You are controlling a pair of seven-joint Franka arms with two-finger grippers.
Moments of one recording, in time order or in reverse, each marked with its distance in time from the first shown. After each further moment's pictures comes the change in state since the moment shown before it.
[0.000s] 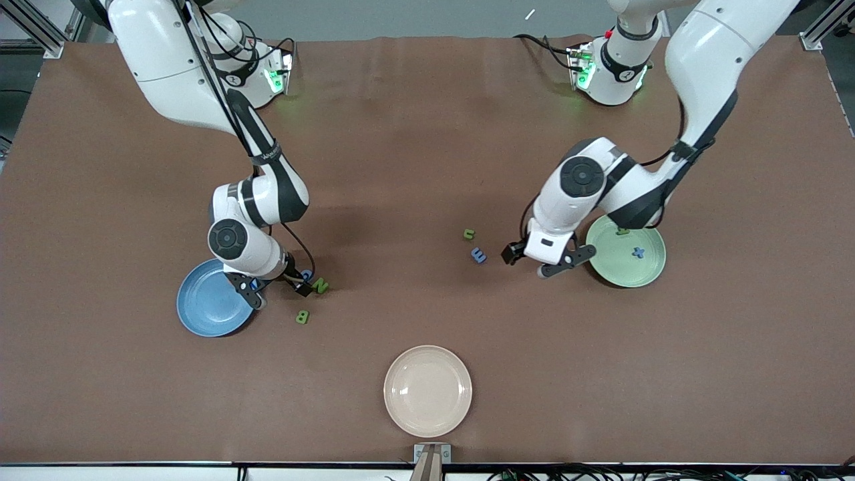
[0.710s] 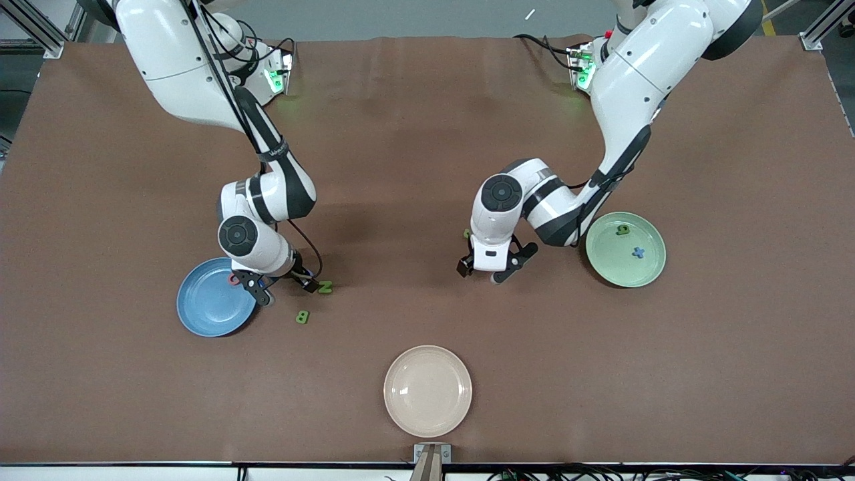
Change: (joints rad) left arm -0.368 0.160 0.253 0.201 -0.001 -0.001 -0.248; right arm 0.022 -0.001 -0.005 -0.002 0.000 0.006 0.015
